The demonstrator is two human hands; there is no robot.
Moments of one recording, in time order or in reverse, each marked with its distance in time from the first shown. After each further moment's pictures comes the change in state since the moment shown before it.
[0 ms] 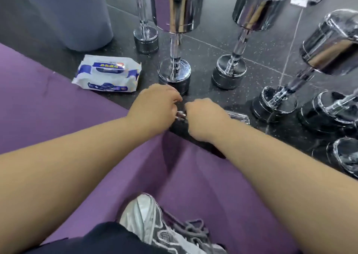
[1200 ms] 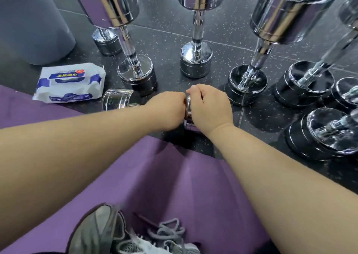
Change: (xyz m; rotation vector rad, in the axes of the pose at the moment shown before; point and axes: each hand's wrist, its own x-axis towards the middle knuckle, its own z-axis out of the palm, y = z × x) left_hand 0.052 0.078 0.042 0.070 -0.455 0.021; right_hand -0.022 0.073 0.035 0.738 0.517 0.394
